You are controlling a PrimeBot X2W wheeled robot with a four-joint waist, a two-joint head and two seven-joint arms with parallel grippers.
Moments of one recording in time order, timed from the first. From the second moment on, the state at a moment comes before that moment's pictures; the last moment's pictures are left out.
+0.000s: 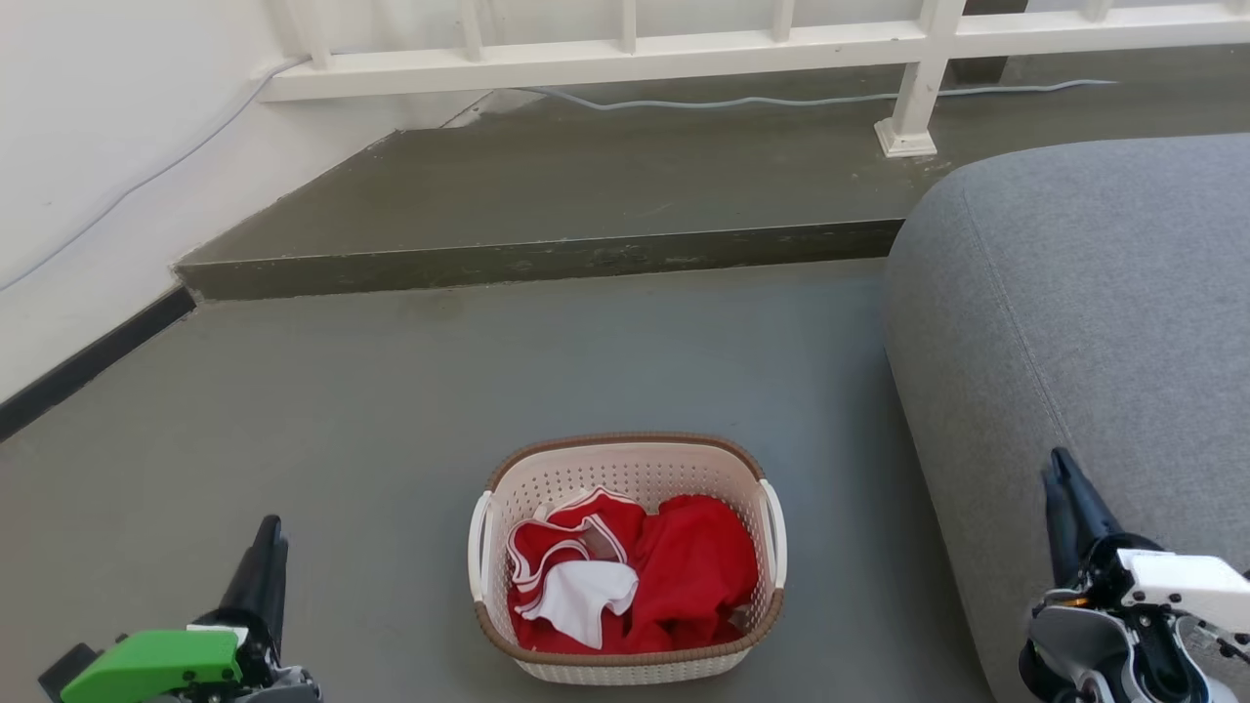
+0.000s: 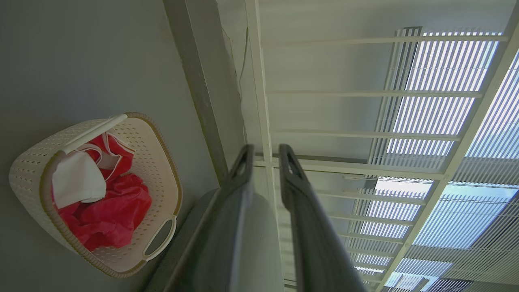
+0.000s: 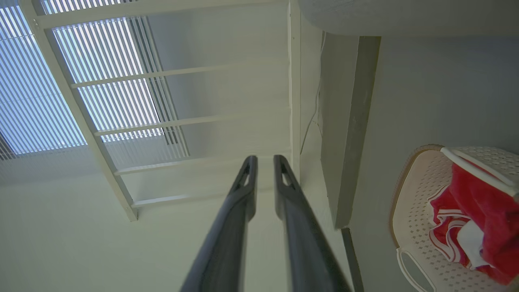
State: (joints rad) left arm -0.02 0.01 0.09 0.33 -1.60 -0.12 0.11; right arm 0.00 -0.02 -0.12 0.33 1.62 0.12 0.10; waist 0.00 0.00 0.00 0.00
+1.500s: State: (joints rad) left arm -0.05 0.06 -0.02 0.24 -1.21 -0.12 -0.04; right arm -0.02 -0.13 0.08 0.18 1.30 0.12 -0.04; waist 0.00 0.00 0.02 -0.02
